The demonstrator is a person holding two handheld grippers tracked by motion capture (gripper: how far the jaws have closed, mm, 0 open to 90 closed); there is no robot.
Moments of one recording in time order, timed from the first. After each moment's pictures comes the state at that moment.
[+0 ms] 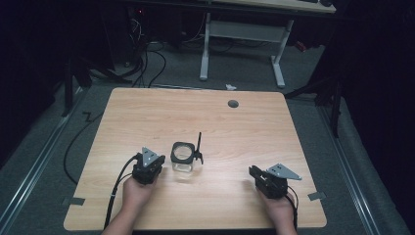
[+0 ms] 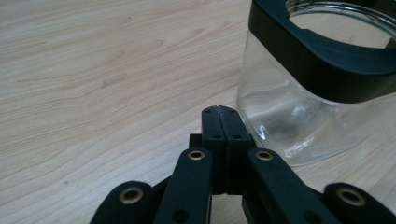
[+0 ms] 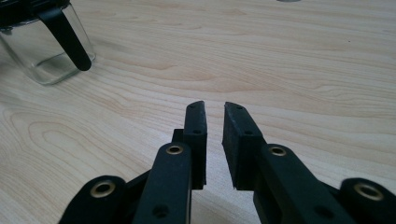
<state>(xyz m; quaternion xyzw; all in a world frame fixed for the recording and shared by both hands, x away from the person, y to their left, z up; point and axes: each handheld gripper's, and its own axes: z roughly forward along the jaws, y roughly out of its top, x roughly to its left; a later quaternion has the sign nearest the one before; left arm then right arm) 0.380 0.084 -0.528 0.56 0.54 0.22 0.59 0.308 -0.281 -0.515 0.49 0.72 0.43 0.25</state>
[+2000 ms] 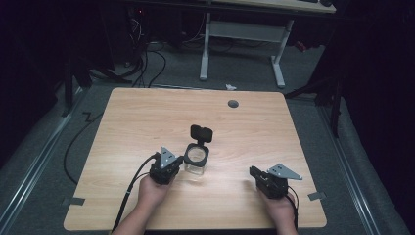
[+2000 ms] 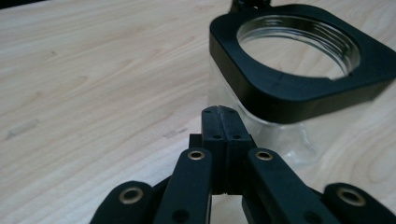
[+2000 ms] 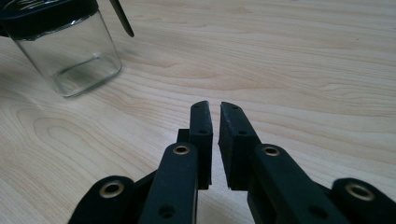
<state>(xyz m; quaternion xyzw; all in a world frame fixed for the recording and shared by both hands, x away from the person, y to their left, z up) 0.369 0.037 -0.520 0.58 0.50 0.17 0.62 0.309 -0.284 -0.518 0.48 0.72 0.44 0.24</state>
